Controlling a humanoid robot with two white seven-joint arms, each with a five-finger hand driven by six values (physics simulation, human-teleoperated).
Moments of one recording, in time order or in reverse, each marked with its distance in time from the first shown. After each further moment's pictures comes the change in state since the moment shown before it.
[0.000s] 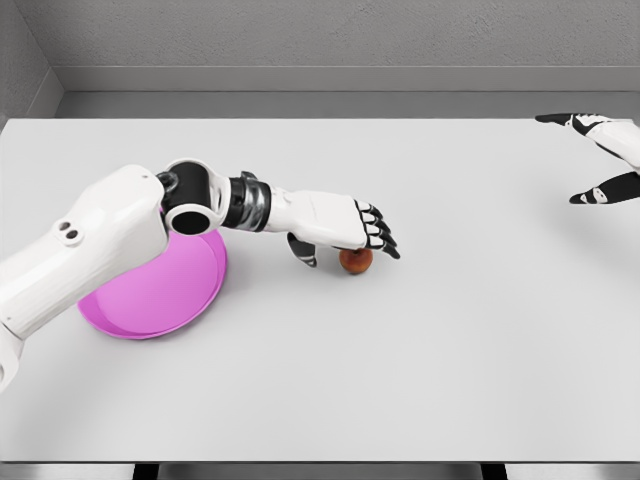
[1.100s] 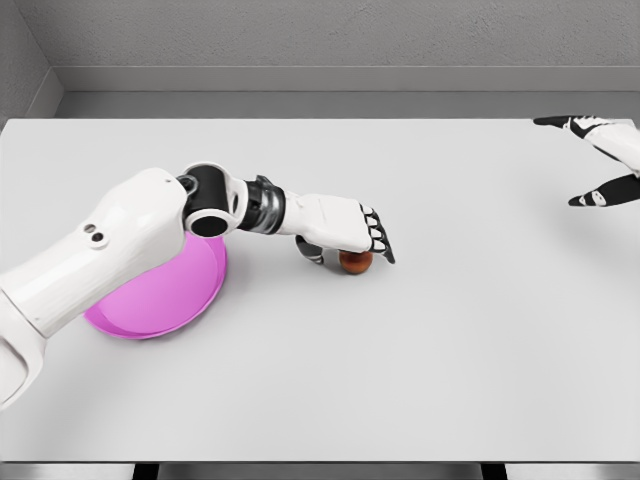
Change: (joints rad) left arm 0.003 -0.063 -0.002 0.071 -0.109 0.000 0.003; right arm 0.011 -0.004 0.000 -0.018 0.000 0.000 0.000
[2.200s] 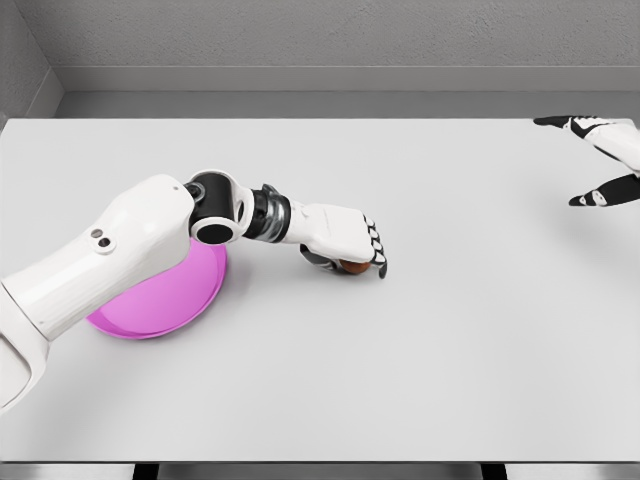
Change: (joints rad) left arm 0.003 -0.005 -0.027 -0.008 -0.006 0.000 0.000; right arm 0.002 -0.001 0.000 0.000 0.000 0.000 0.000
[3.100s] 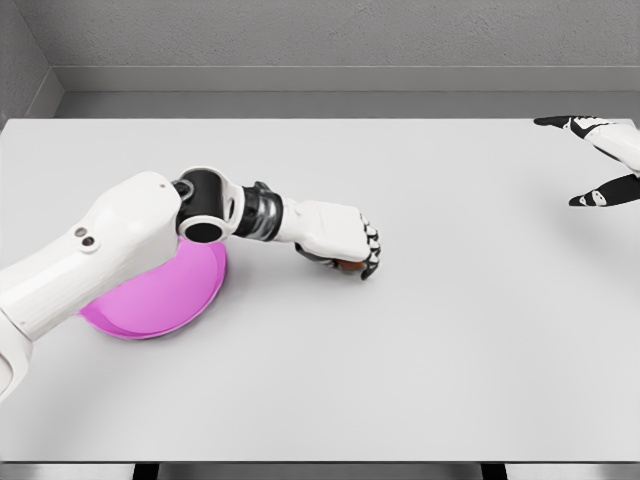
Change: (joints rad) left arm -0.008 0.057 0.003 -0.081 0.015 0.000 -0.001; right arm 0.000 0.000 0.000 0.001 0.000 0.000 0.000
